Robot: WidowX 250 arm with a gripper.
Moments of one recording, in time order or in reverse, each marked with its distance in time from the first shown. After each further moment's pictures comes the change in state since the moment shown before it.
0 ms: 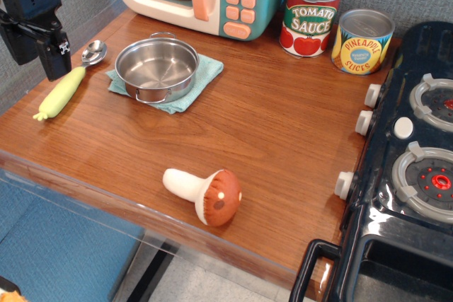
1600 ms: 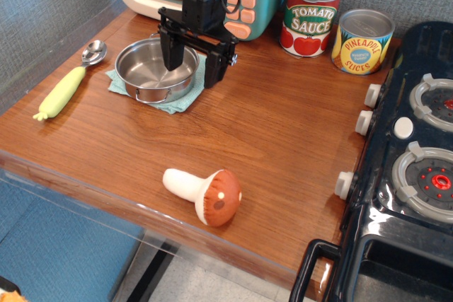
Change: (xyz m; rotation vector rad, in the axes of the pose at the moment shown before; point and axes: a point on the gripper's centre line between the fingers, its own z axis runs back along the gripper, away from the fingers) arm 0.117 -0.127 -0.034 0.063 0.078 0.038
